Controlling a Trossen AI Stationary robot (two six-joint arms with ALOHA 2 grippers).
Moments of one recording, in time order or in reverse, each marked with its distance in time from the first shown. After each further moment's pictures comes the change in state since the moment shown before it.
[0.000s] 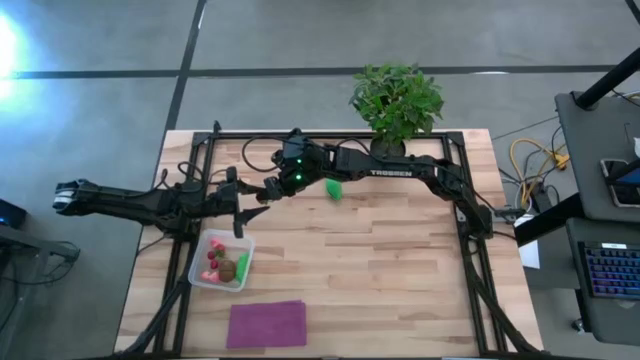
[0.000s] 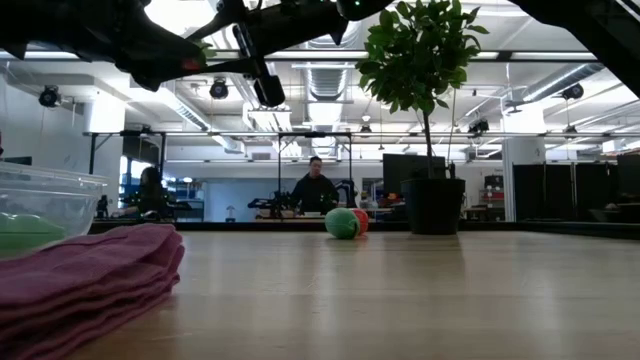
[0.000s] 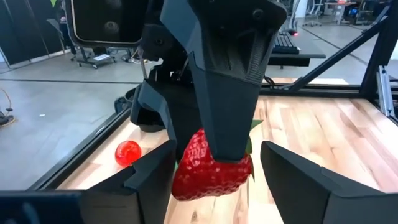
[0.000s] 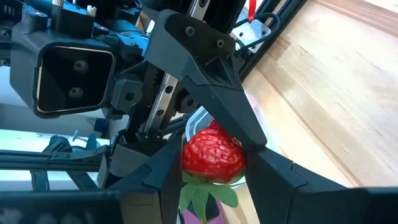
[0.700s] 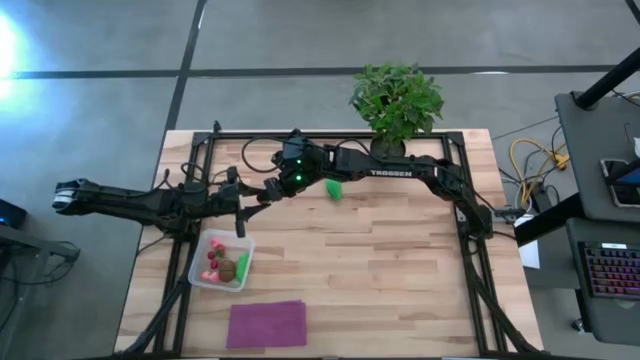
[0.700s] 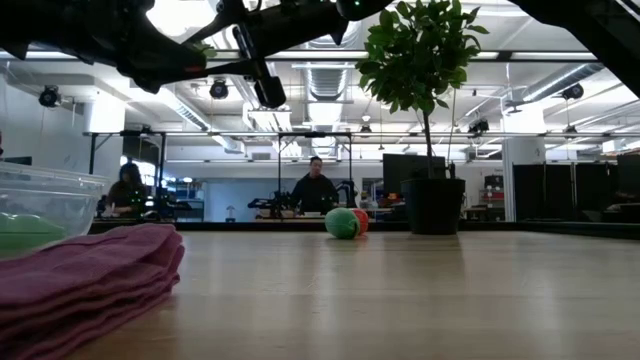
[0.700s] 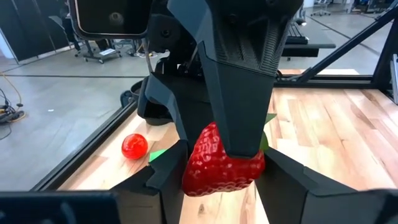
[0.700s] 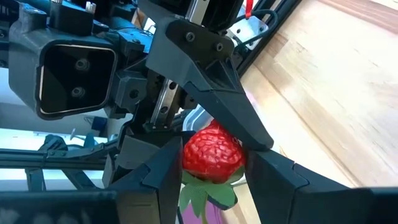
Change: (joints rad) left arm 0.000 0.019 0.004 -0.015 -0.023 0.009; right arm 0.000 0.000 -0.001 -0.017 0.001 -0.008
